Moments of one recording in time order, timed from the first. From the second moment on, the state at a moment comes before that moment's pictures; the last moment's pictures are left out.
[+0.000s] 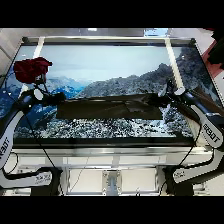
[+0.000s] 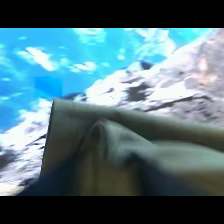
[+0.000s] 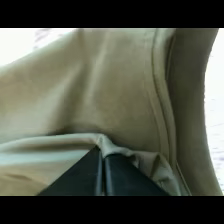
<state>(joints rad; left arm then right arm) 0.06 -1.41 0.98 1.38 -0.63 -1.67 -0.09 -1.62 1.08 -0.91 0.79 1.36</state>
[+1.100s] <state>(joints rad) -0.10 -1.31 1.28 1.07 -0.69 -1.26 -0.49 -1.77 1.28 -0.71 1.27 1.19</state>
